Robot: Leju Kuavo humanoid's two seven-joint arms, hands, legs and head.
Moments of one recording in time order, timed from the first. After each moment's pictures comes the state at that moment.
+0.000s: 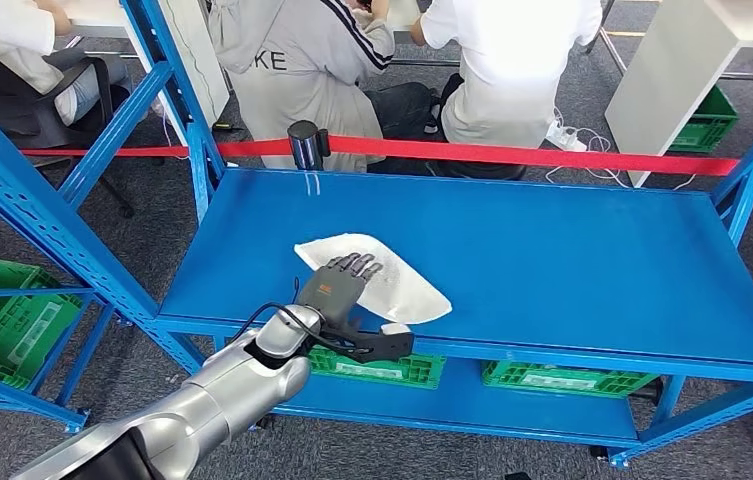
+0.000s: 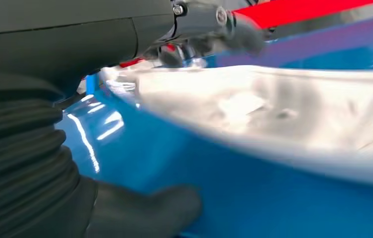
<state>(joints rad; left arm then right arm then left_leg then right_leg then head) -0.80 -0.23 -1.09 -0.30 -0.96 0.25 -0.06 -0.06 0.08 -0.64 -0.17 0.69 0.09 0.19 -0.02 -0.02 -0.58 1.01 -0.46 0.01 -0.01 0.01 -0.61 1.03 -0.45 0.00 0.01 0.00</state>
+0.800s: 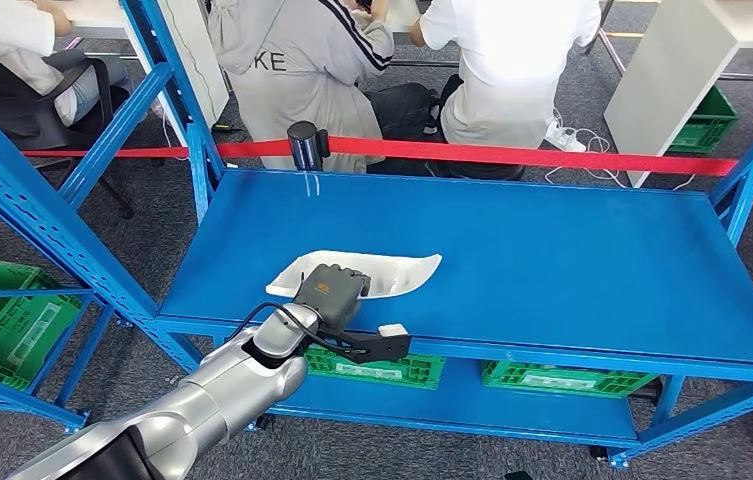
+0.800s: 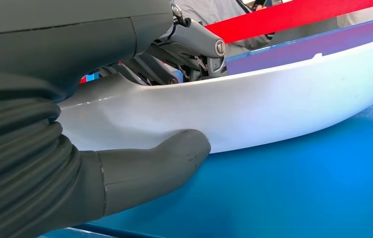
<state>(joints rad) -0.80 -0.23 -1.09 -0.29 -0.98 0.26 -0.07 -0.07 0.08 -0.64 -0.17 0.69 0.09 0.19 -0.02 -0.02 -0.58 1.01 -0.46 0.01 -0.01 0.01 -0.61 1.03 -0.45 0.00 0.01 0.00</state>
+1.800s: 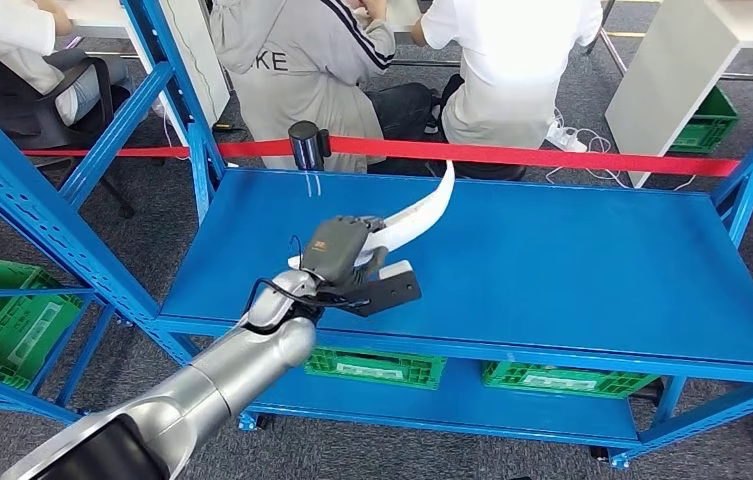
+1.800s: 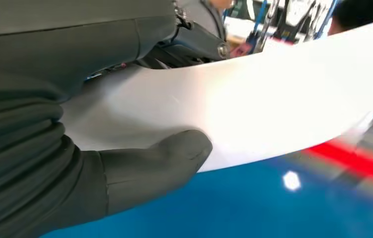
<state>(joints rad) -0.83 -0.24 -0.91 -0.46 -0.71 0.41 -0.28 -0.05 0.08 -0.67 -0.17 0.68 0.08 0.18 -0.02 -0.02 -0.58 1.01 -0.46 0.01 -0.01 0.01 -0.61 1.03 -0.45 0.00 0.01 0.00</state>
